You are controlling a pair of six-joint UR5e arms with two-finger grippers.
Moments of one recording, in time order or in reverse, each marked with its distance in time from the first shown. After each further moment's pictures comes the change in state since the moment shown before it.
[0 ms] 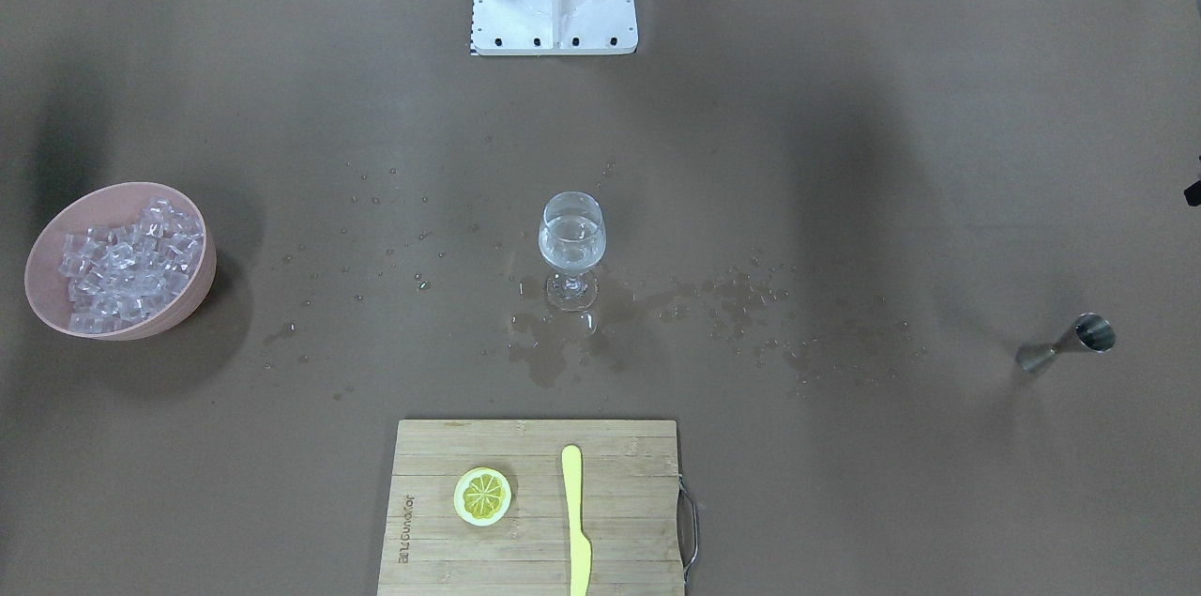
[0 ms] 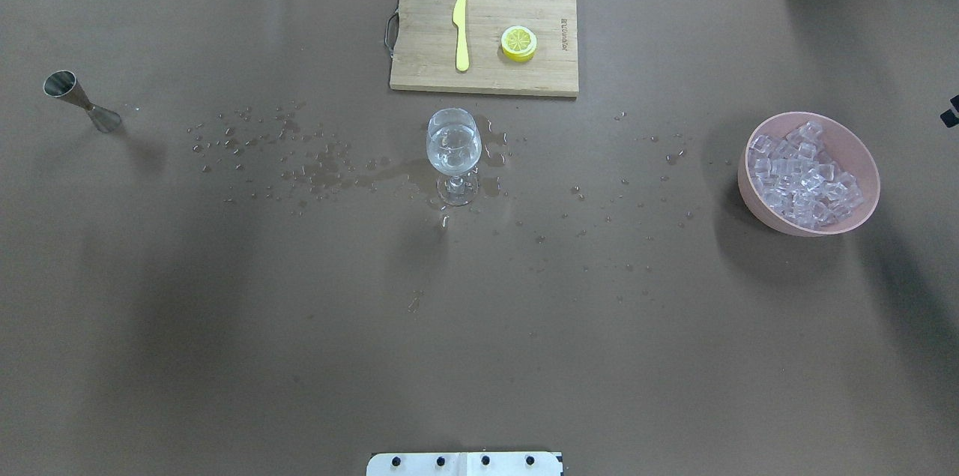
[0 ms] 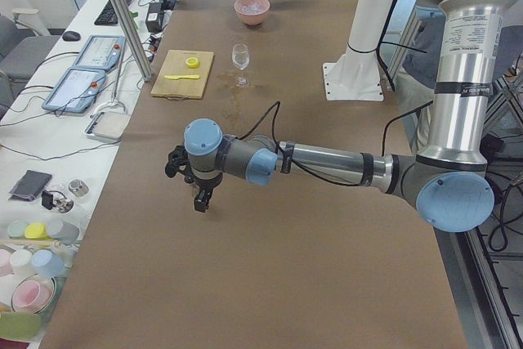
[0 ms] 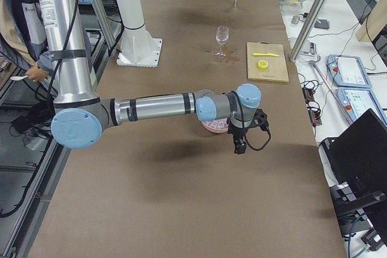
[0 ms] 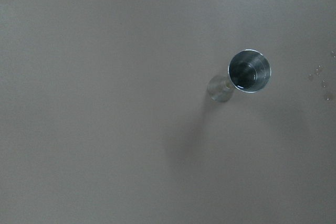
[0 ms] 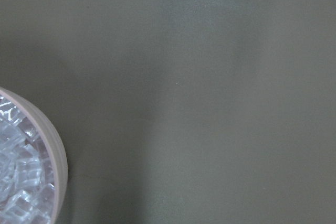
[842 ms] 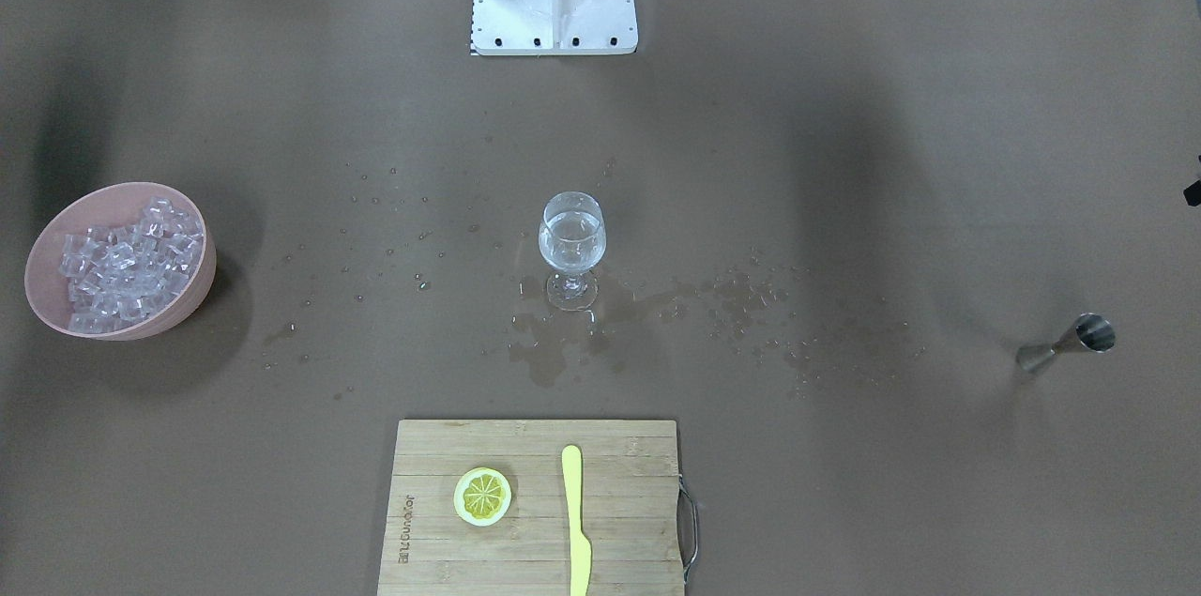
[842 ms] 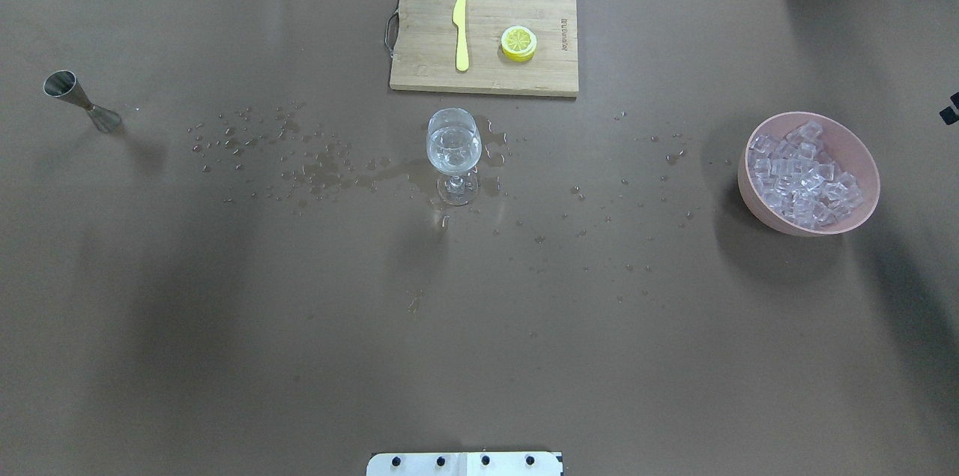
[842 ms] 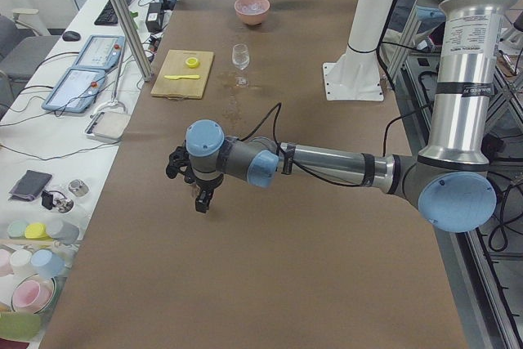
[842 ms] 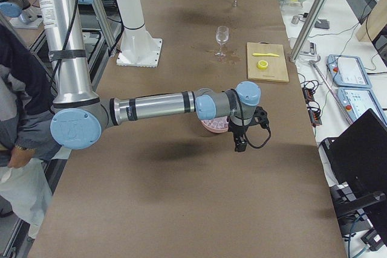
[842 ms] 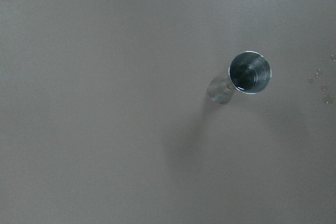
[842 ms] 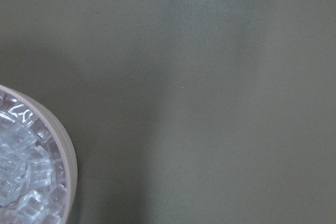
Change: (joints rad) left arm 0.002 0.009 0.003 -0.027 0.003 -0.016; right arm 0.001 -0.001 0.020 -0.001 0.012 0.002
